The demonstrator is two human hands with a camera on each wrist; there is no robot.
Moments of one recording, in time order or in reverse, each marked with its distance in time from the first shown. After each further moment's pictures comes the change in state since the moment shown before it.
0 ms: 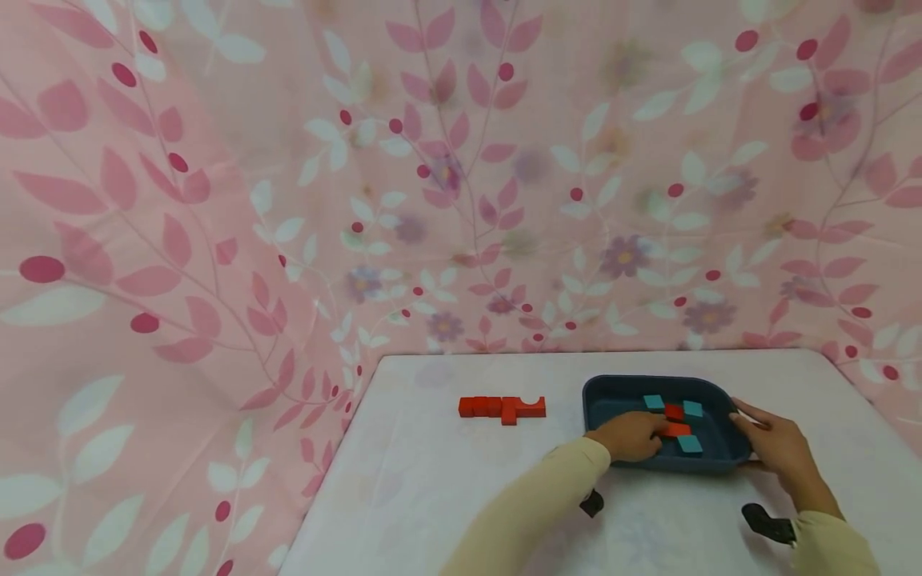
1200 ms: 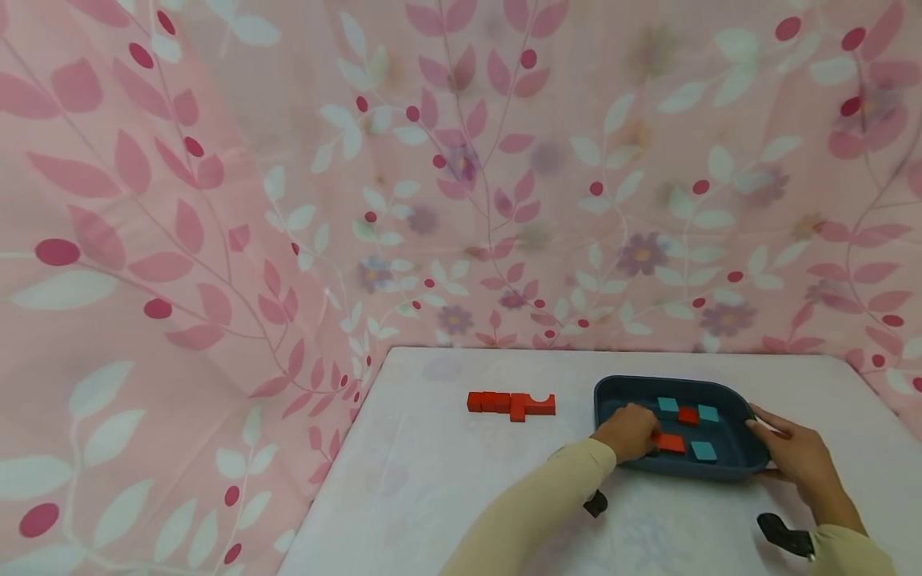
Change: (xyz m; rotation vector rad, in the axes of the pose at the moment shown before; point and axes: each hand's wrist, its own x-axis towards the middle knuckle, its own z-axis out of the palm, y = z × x) left_hand -0.003 -0.005 0.002 0.016 0.129 -0.145; right_hand 0.010 0.004 -0.001 0.007 0.034 0.055
